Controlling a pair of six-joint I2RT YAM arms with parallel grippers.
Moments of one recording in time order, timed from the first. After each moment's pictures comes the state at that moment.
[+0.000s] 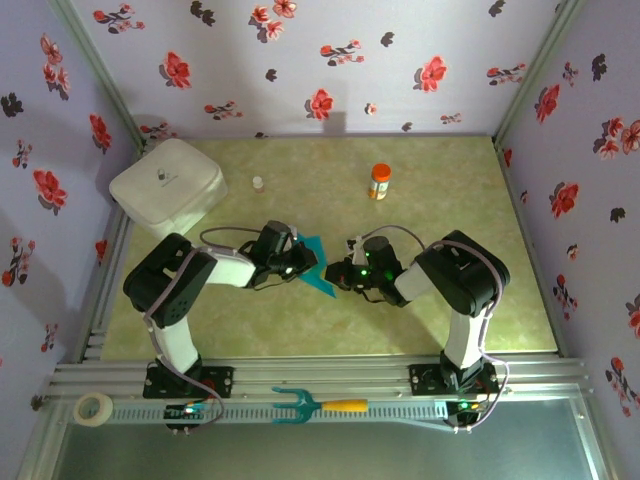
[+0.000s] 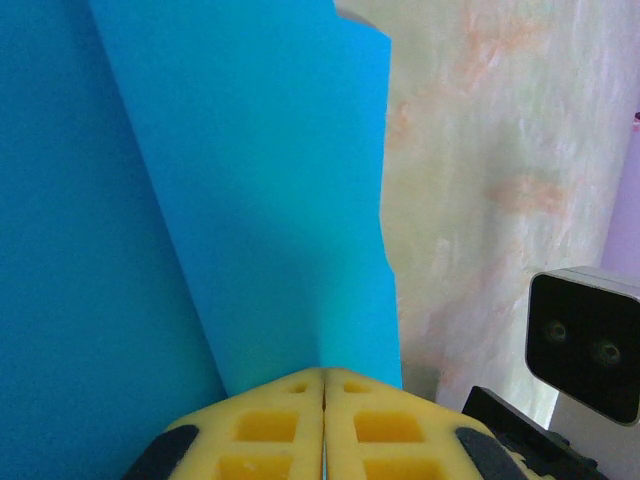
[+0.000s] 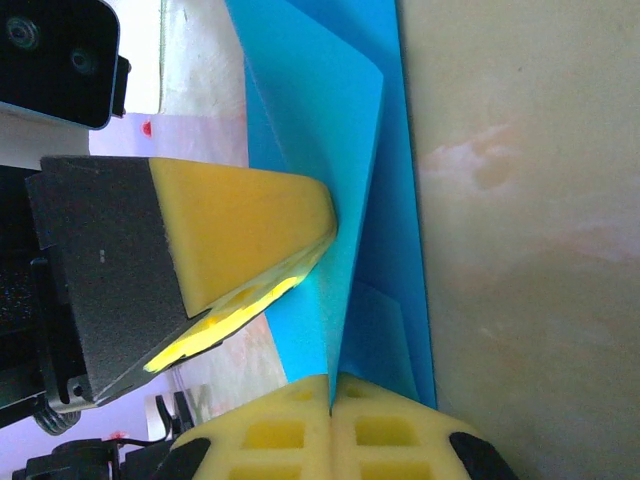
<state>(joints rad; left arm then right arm) -0.66 1.80 0.72 0.33 0.34 -1.09 0.62 1.86 0.51 0.78 -0.63 1.04</state>
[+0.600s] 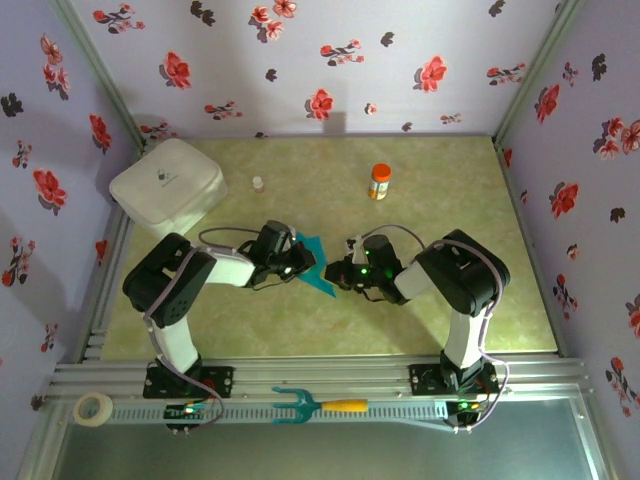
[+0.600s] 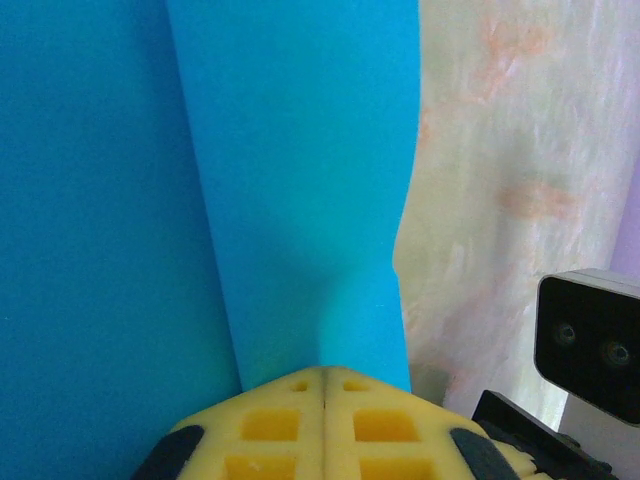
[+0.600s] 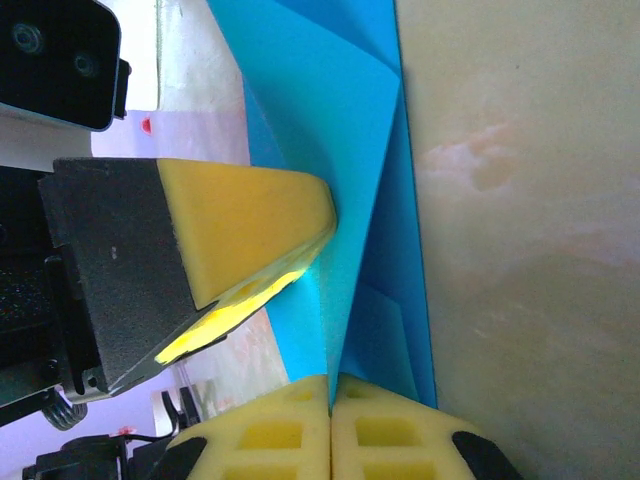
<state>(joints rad) -0.66 1.80 0.72 0.32 0.33 -1.09 0.61 1.86 0.53 0.75 -0.66 1.05</state>
